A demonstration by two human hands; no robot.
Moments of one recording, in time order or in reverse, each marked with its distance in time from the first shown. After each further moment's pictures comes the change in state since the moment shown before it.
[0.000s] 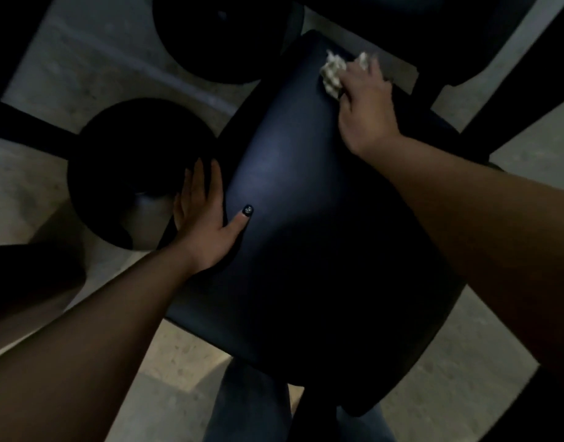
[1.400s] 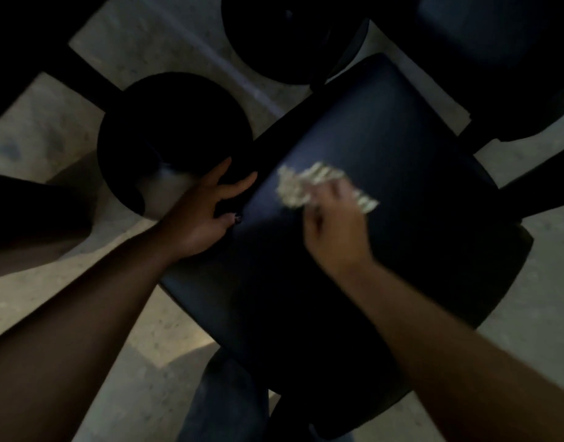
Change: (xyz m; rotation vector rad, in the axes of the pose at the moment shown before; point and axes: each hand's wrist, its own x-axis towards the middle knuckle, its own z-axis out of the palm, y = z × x) left_hand -0.017 -0.029 -0.034 -0.291 -0.044 0.081; right_hand -0.115 -0.059 0.057 0.178 -0.001 -0.263
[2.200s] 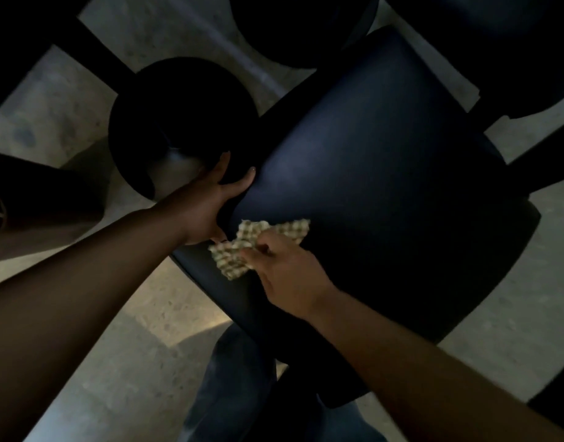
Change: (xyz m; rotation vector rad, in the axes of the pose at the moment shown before) left_hand -0.023 0.001 -0.003 0.440 -0.313 -0.024; right_hand -0.080 -0.037 0.034 -0.019 -0.481 -0.348
